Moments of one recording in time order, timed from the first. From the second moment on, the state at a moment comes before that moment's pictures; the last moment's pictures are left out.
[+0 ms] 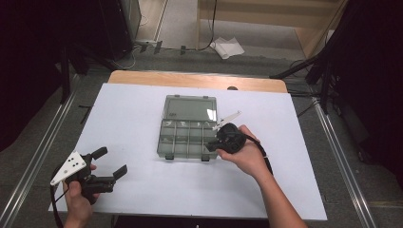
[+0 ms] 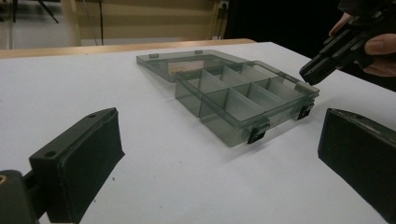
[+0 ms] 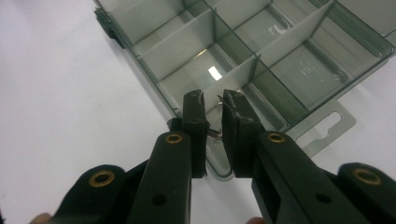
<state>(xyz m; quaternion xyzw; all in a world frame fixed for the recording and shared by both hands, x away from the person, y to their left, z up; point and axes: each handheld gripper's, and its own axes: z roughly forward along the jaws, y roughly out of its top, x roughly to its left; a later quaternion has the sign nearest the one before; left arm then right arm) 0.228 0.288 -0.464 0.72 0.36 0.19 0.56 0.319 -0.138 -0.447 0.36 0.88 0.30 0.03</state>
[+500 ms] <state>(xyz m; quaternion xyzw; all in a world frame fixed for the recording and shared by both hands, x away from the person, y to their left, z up) 0.228 0.288 -0.464 0.72 0.36 0.19 0.56 0.330 -0.136 -0.459 0.37 0.88 0.29 0.04</state>
